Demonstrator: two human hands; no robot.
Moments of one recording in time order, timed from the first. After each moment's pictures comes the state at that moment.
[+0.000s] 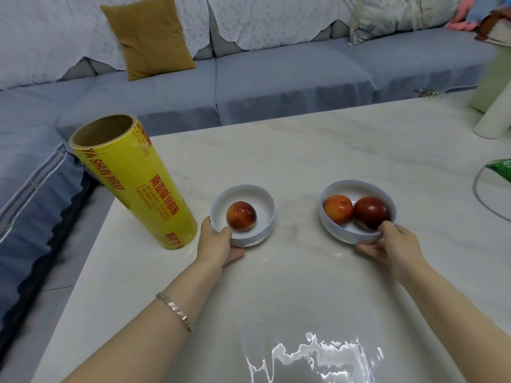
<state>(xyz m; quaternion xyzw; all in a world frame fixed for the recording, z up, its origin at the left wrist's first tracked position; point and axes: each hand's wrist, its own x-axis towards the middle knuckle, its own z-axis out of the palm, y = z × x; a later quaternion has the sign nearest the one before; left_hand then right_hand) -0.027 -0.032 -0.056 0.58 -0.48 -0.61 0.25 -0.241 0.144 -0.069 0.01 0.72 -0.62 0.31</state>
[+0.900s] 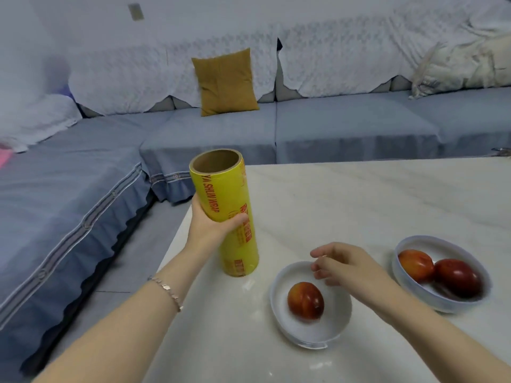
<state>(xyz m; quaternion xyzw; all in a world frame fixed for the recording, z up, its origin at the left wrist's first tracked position) 0.065 -0.124 0.016 0.48 -0.63 -0.45 0.42 -0.106 0.046 0.019 -0.38 0.69 -0.45 0.42</state>
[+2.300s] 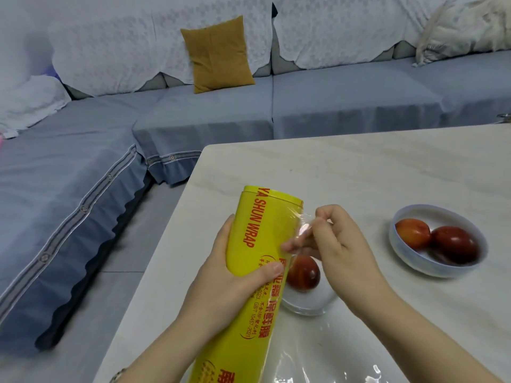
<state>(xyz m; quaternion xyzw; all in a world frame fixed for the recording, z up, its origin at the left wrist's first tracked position) 0.092 -0.004 0.011 0.46 -0.70 -0.50 0.25 -0.059 0.059 0.033 -0.36 0.55 -0.64 0.39</state>
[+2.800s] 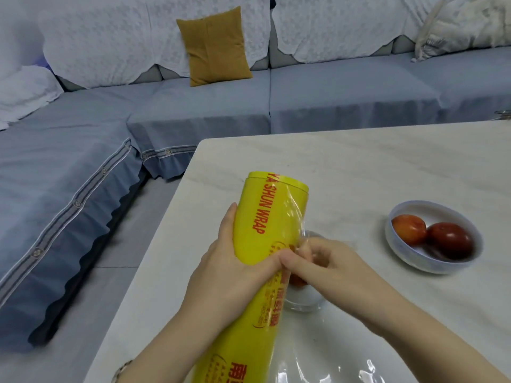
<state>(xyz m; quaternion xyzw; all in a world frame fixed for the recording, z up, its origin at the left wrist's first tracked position) 0.075 0.005 0.029 0.53 -0.72 -0.41 0.18 -0.063 0.076 0.026 -0.43 0.62 -0.49 0.44</state>
